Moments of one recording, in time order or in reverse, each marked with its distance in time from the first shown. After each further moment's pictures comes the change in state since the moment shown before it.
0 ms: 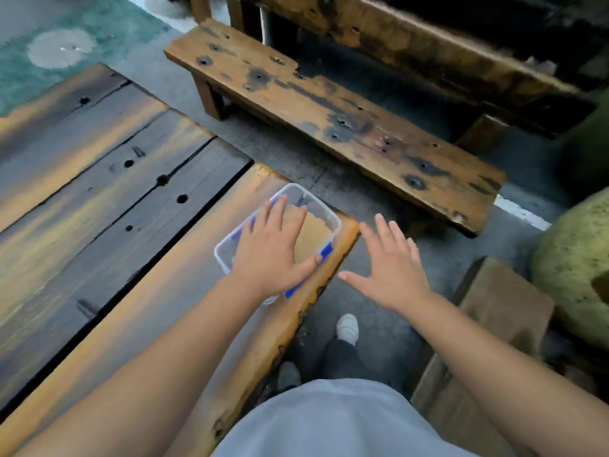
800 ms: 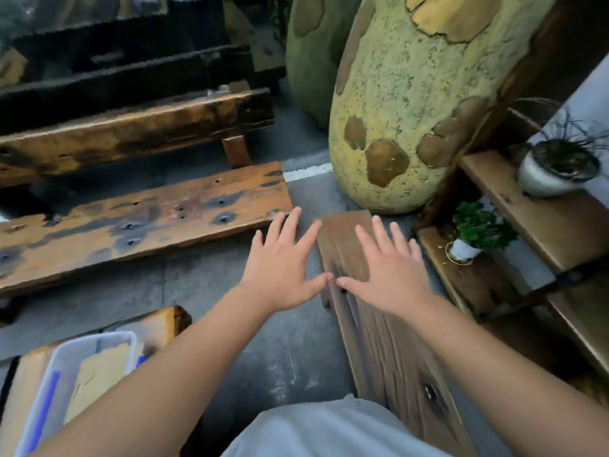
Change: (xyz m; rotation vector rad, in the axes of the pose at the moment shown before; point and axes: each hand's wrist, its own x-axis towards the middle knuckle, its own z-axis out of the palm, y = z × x) left_hand 0.010 0.383 0.035 0.167 -0.053 1.003; right_hand -0.266 0.238 -0.031 0.123 0.250 0.871
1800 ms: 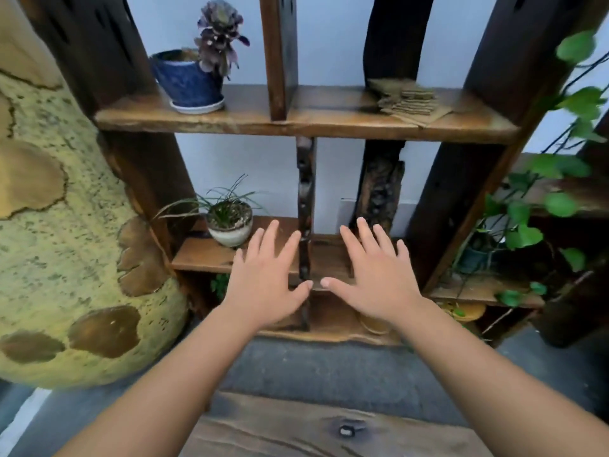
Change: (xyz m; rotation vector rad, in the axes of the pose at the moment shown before) left_hand 0.221 0.320 -0.046 -0.101 0.127 1.097; right_hand -0.125 0.211 -0.134 -0.116 0.365 1.104
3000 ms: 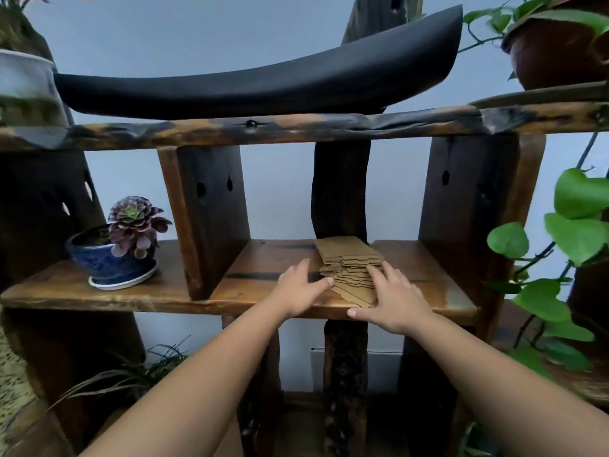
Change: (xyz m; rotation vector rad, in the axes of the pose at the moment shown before) left_hand 0.388 0.112 -0.043 -0.641 -0.083 -0.121; right_hand 0.280 0.240 -0.085 0.101 0.005 0.117
